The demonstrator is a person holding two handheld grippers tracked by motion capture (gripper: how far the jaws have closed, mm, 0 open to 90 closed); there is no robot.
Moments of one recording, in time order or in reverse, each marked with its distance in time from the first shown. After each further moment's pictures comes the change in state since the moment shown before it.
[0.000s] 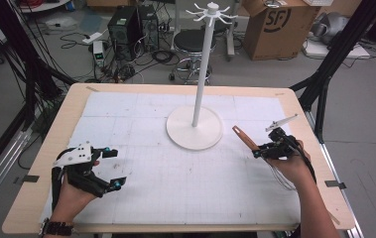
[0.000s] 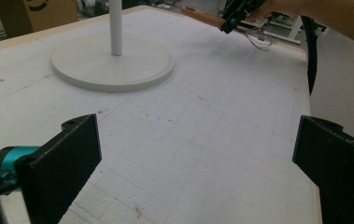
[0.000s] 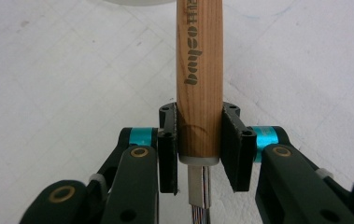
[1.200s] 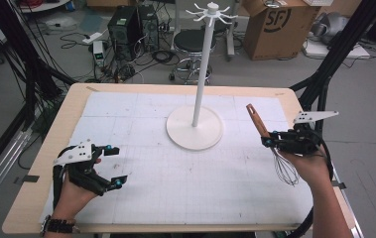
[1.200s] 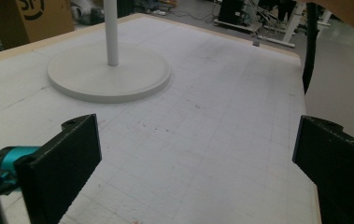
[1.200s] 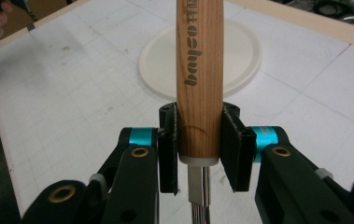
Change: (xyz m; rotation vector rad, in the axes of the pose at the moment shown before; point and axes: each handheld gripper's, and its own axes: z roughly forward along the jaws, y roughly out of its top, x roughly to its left) left arm 0.001 0.005 0.002 -0.019 -0.019 0.020; right arm 0.019 0.003 -0.072 -0.353 0.086 -0.033
